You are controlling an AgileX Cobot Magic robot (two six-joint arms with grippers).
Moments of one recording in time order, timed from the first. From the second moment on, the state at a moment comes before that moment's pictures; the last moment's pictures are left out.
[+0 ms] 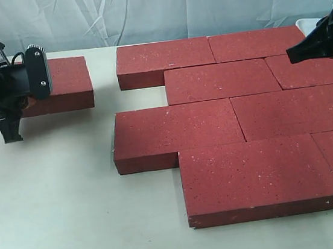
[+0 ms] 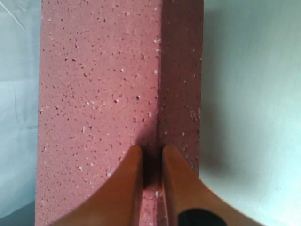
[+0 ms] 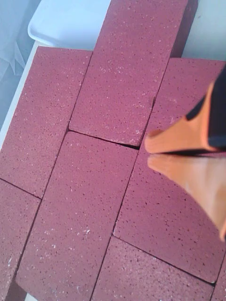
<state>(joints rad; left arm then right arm) -0.17 1.69 -0.93 0.15 0.19 1.15 0.13 1.30 -0.86 0.04 0.42 -0.25</state>
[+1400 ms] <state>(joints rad) -0.28 1.77 -0.91 0.05 0.14 1.33 0.13 1.30 -0.86 0.04 0.42 -0.25</state>
